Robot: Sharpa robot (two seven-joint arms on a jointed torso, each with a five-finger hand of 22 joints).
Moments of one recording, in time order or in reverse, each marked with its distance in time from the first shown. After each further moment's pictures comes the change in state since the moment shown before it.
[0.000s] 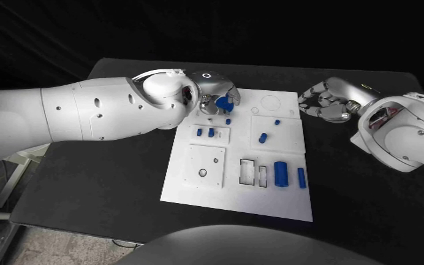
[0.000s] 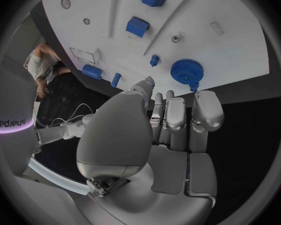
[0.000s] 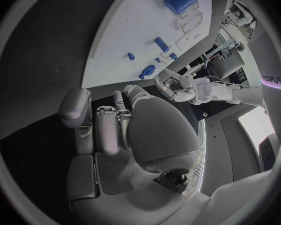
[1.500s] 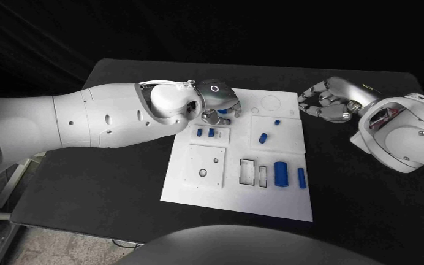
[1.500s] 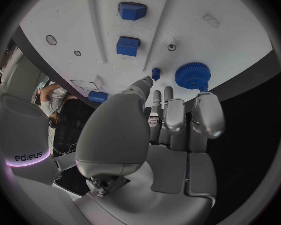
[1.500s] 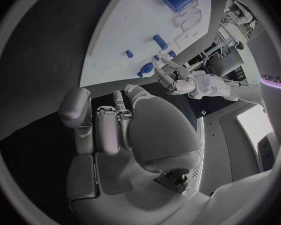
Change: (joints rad) left arm -0.042 0.027 0.001 -0.023 -0.258 0.006 0.056; left_hand -0.022 0.023 -0.014 -0.040 0.101 0.087 0.014 0.015 -0.167 0.075 -0.017 0.181 0.019 0.011 -0.003 0.029 -0.063 0.000 0.036 0.007 0.059 0.000; right arm -0.004 -0.005 0.000 0.000 0.010 -0.021 0.020; right_hand -0.006 -0.006 0.003 0.003 0.000 0.004 0.004 0.004 0.000 0.002 0.005 0.000 -0.016 0.000 0.000 0.000 0.000 0.000 0.000 0.000 0.000 -0.001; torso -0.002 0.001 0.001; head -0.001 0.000
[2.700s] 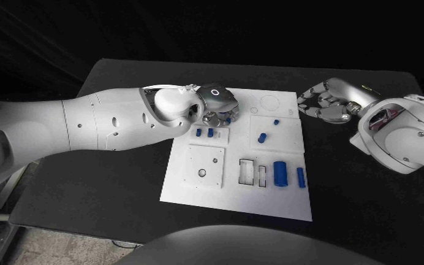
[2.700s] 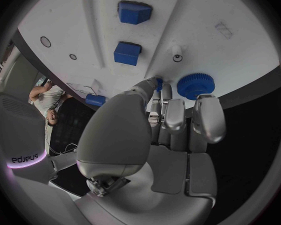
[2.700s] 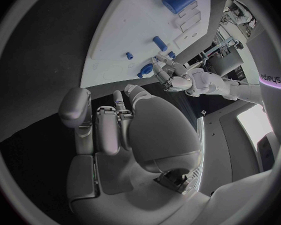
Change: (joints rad) left arm -0.030 0.034 0.001 -0.048 0.028 -0.001 -0.008; left_hand 0.019 0.019 0.065 -0.048 0.026 0.109 0.019 0.070 0.001 0.104 -0.014 0.000 -0.064 -0.007 -0.007 -0.005 -0.051 0.000 0.023 -0.002 0.035 0.001; right arm -0.006 -0.006 0.000 0.004 0.002 0.000 0.005; right_hand 0.000 0.000 0.000 0.000 0.000 0.000 0.000 0.000 0.000 0.000 0.000 0.001 0.000 0.000 0.000 0.000 0.000 0.000 0.000 0.000 -0.004 0.000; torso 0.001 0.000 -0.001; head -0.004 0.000
